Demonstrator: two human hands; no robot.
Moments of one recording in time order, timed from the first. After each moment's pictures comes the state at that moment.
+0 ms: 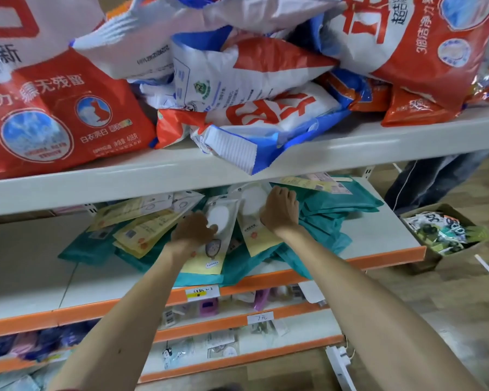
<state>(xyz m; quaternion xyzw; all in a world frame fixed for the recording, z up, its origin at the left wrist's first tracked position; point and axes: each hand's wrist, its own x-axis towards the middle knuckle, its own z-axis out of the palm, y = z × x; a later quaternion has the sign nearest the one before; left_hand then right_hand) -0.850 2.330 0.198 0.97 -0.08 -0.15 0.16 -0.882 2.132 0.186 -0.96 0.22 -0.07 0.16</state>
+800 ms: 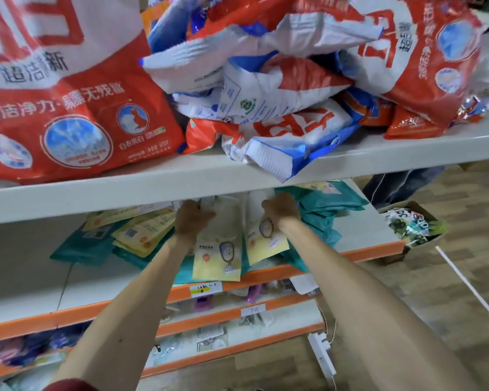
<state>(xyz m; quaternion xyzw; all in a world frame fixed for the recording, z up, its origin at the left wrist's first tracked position) -0.838 2.341 0.213 0.89 0.01 -0.12 0.45 -0.896 2.151 0.234 -0.85 0.37 0.00 0.38</state>
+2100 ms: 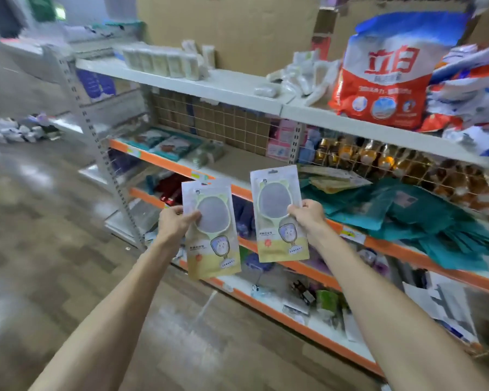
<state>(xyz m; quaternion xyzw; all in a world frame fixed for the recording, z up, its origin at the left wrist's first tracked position) -1.246 2.786 0.276 0.72 0.29 0.12 0.62 -1.136 2.507 0.279 -0.83 0.08 0.04 0.55</state>
